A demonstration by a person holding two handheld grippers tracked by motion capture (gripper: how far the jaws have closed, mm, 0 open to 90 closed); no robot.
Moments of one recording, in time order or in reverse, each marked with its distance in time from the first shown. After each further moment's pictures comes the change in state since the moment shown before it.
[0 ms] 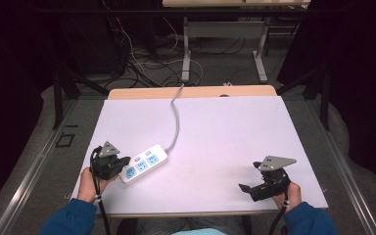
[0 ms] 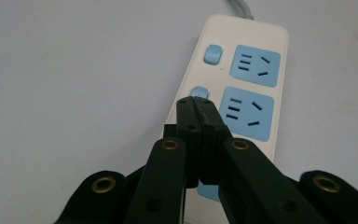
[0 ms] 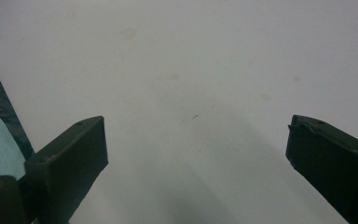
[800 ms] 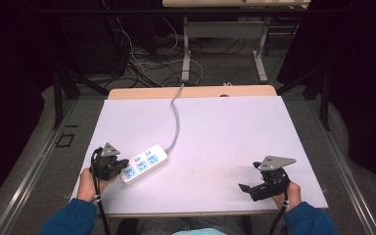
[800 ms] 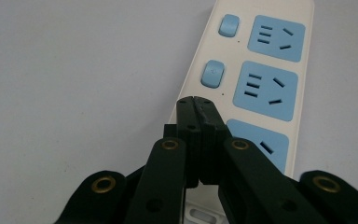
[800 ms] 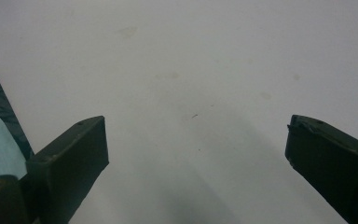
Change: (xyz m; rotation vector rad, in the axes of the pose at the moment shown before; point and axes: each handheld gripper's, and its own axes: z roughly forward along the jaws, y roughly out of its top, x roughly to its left) left arm 0.005 -0.005 0.008 0.067 0.009 -0.003; right arm -0.001 0.000 0.001 0.000 -0.001 -0.002
